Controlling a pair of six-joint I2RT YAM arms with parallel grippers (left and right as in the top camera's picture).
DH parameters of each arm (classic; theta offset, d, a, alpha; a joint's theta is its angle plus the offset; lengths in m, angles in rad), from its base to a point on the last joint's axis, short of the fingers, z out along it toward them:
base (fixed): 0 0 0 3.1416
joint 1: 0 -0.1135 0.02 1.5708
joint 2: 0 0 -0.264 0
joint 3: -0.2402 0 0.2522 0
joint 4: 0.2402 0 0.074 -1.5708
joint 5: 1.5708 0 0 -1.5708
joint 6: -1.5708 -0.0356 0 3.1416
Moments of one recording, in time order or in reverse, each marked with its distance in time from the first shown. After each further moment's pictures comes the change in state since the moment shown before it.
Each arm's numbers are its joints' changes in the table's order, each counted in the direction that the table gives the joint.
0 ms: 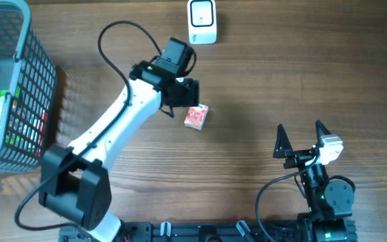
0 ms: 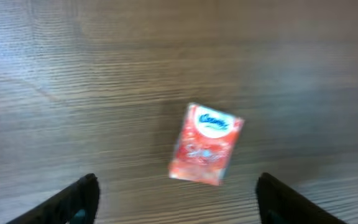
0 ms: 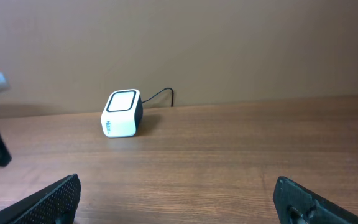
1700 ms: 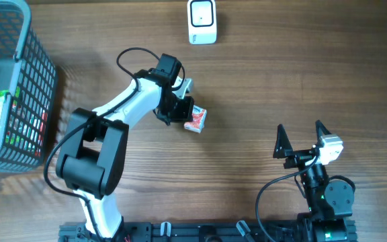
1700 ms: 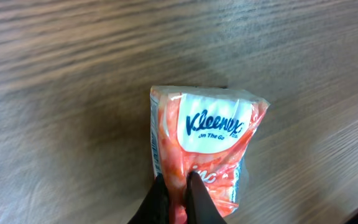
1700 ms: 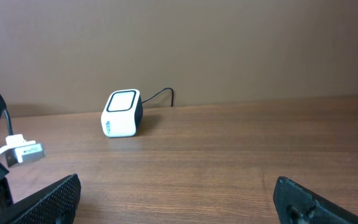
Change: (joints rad) left arm -0.094 0.201 0.124 -0.124 0.373 -0.206; right arm 0.000 0.000 0.000 0.000 0.000 0.000
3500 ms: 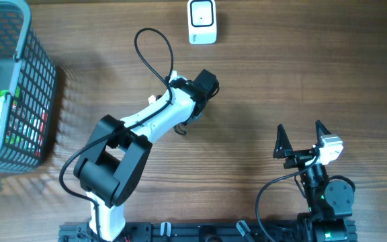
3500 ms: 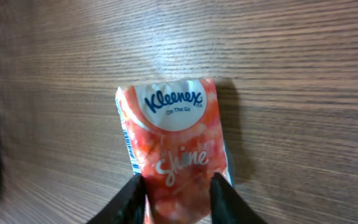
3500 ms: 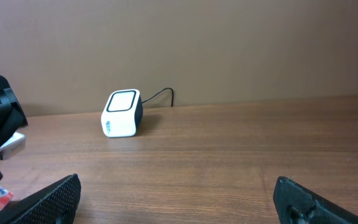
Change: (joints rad) left arm 0.243 0.019 -0.057 0.168 -0.998 0.359; right arm 0.000 0.000 0.000 0.000 0.000 0.000
